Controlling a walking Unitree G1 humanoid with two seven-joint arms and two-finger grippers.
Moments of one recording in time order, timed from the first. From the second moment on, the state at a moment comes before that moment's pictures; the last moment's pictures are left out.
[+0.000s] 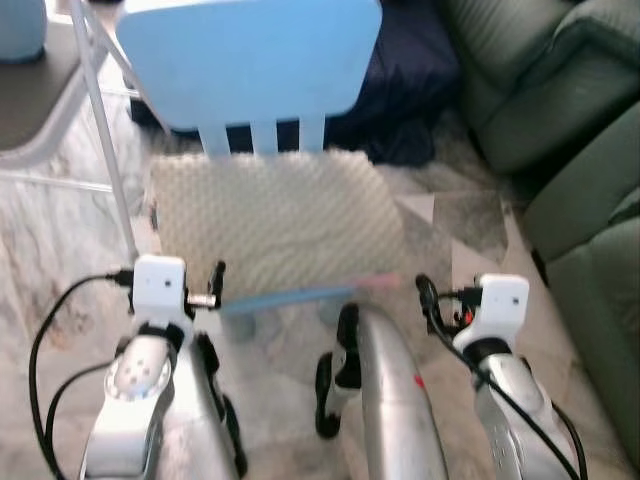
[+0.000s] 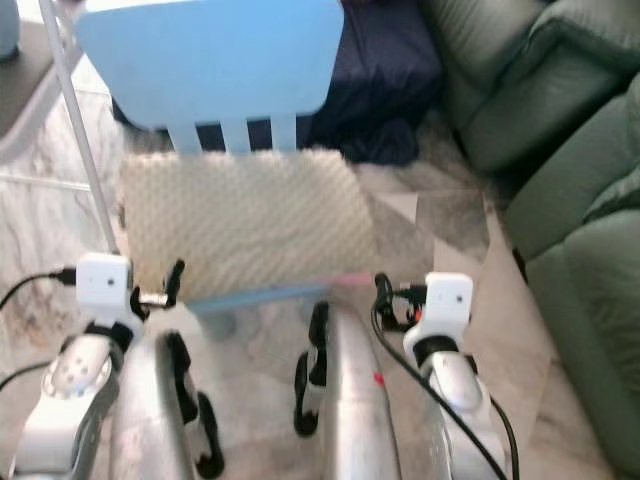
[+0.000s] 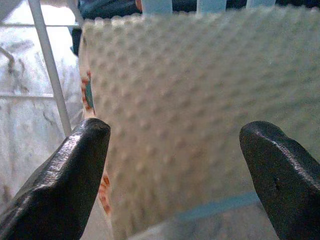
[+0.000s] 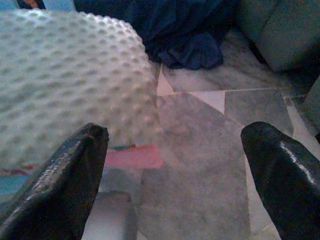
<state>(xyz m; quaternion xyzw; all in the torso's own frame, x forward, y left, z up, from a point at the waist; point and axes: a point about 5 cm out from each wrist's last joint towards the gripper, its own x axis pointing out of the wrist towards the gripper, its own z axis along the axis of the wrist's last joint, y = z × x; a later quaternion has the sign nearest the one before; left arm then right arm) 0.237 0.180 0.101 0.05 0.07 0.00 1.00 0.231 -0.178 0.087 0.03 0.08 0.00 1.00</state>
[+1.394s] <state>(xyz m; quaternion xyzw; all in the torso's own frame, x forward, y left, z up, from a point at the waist) 0.320 0.189 0.130 0.00 0.04 0.05 1.00 0.363 -0.125 0.127 0.03 0.05 0.13 0.99</state>
